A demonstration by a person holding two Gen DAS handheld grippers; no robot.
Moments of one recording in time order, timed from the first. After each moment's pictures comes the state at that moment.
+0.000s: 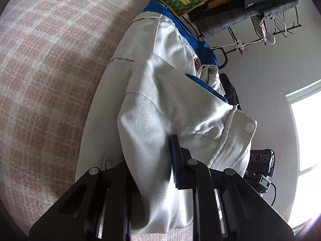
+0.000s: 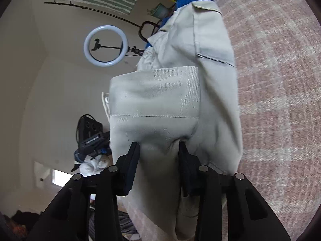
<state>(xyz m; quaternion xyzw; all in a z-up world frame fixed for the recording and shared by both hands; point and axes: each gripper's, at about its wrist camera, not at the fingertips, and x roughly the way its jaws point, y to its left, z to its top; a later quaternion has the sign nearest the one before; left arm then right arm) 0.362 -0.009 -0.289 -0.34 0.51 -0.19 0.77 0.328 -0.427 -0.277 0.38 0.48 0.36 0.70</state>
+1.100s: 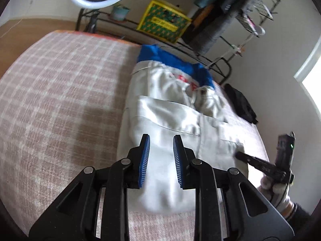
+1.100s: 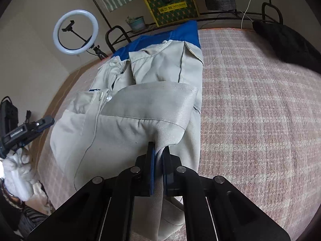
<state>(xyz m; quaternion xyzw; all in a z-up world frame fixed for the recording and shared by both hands) 0.315 -0.008 -0.212 -0.20 0.42 -0.15 0.88 0.320 -0.396 -0.228 0.13 0.48 0.18 0.85</state>
